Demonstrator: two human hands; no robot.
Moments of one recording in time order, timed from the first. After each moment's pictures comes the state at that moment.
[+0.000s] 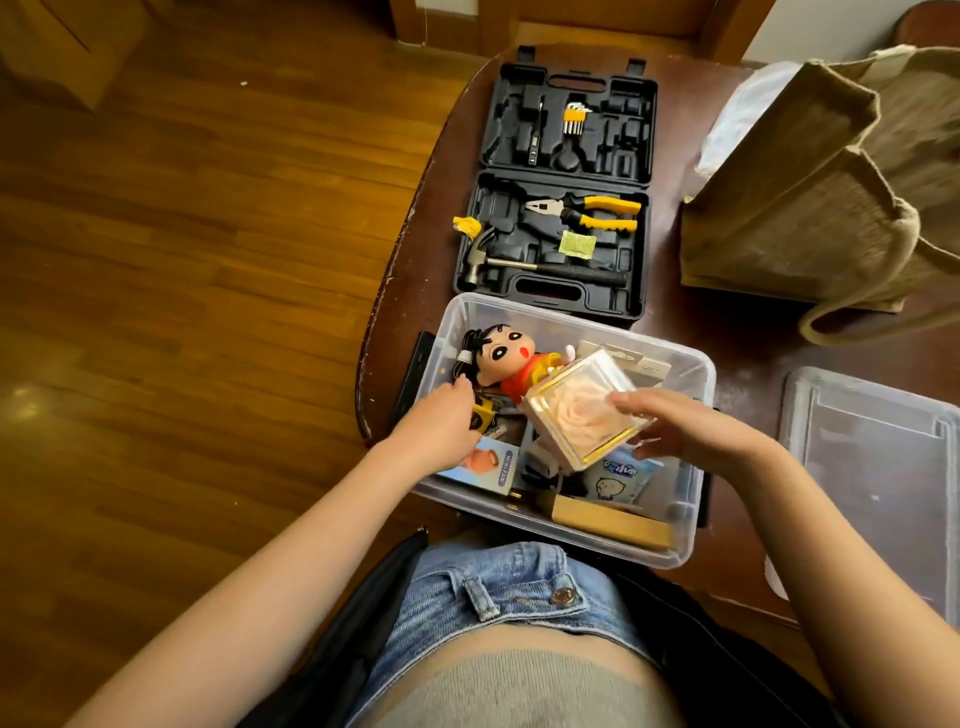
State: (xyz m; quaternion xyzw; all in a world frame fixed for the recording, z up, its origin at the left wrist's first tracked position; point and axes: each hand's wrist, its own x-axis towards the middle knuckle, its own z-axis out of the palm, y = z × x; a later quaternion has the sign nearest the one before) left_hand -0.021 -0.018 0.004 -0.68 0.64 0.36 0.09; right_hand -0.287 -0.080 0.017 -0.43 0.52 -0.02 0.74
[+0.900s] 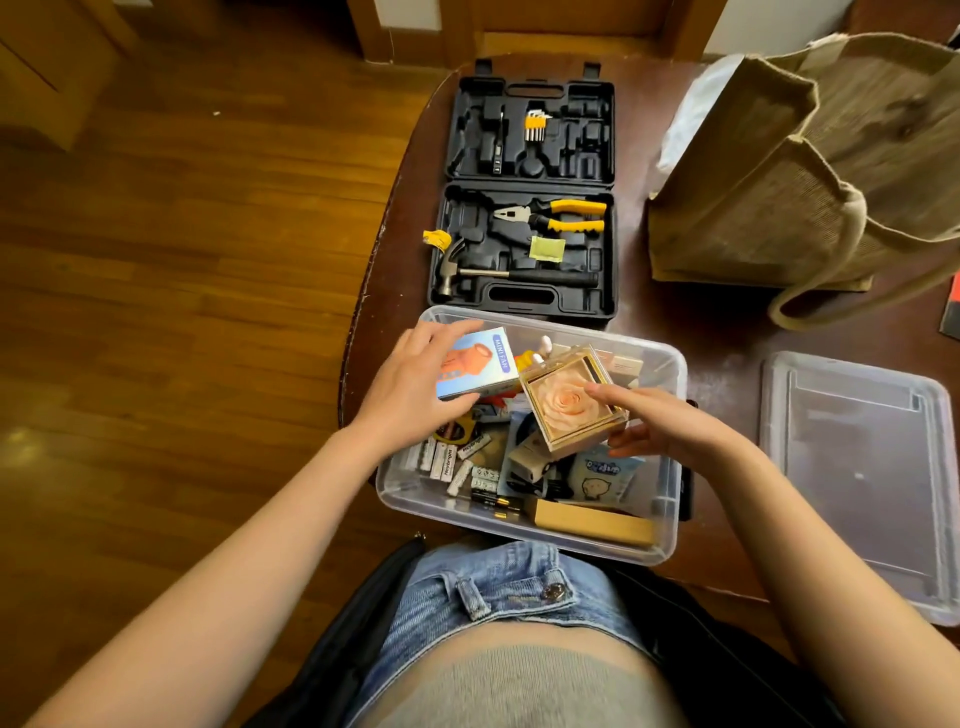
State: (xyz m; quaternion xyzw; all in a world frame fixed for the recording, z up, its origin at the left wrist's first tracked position) left_hand -0.011 -0.046 0.020 -0.63 0.70 0.27 -0.16; right_hand -0.291 -0.077 0.016 -0.41 0.58 -0.05 0.70
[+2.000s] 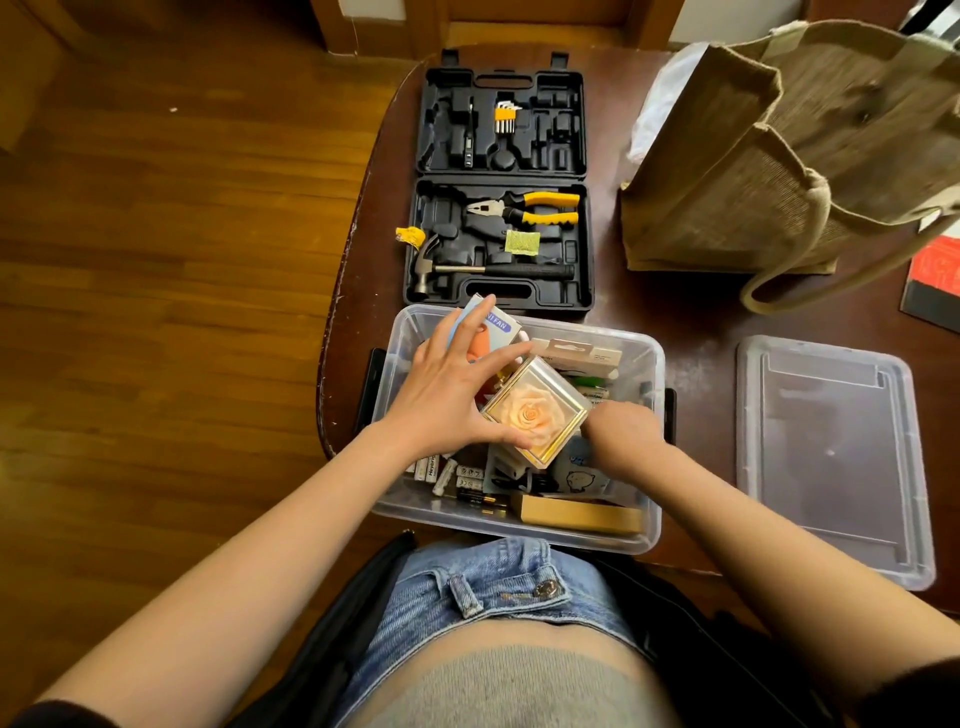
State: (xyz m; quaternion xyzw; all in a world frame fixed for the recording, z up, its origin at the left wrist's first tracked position) left_hand -0.053 -0.055 0.016 -0.56 0.79 0.24 -0.04; right_hand -0.266 -0.055 0.001 -0.77 0.54 0.30 0.19
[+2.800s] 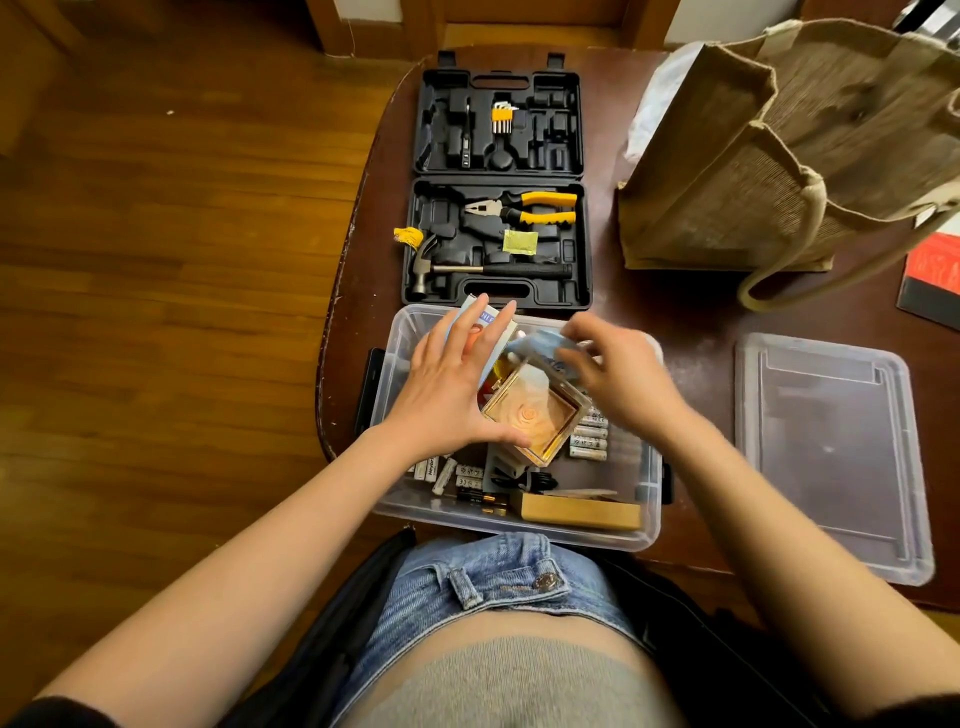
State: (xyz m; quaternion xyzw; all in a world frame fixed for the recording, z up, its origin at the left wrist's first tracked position) left_hand -0.054 -0.053 0.010 -0.57 0.78 0.24 -0.06; right_hand -0.259 -0.083 0.042 -0.73 0.58 -0.17 0.32
